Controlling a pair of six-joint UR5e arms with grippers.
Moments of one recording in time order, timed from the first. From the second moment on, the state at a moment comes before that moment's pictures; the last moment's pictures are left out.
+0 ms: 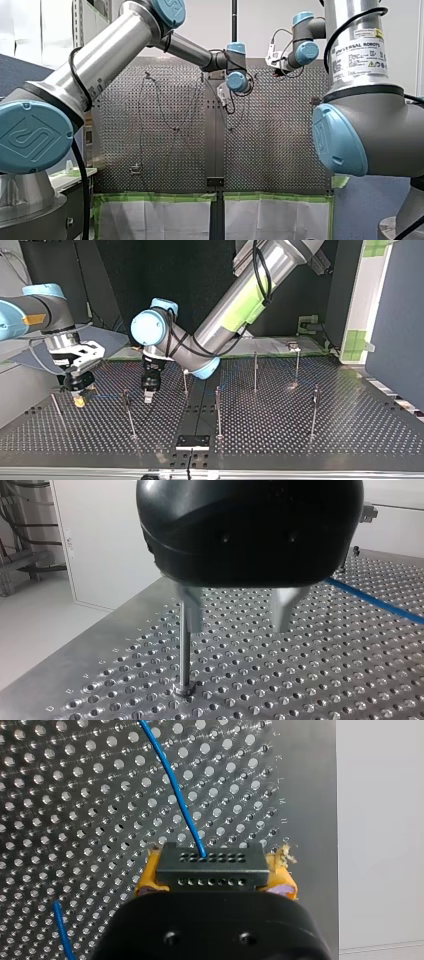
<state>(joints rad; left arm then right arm) -0.69 -2.27 -0.98 -2.93 -1.97 -1.88 1.79 -1.33 1.42 -0.08 1.30 1.76</state>
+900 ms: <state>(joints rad) -0.72 -2.14 -1.07 -3.06 -1.91 -1.89 1.79 -1.33 1.42 -0.08 1.30 1.76</state>
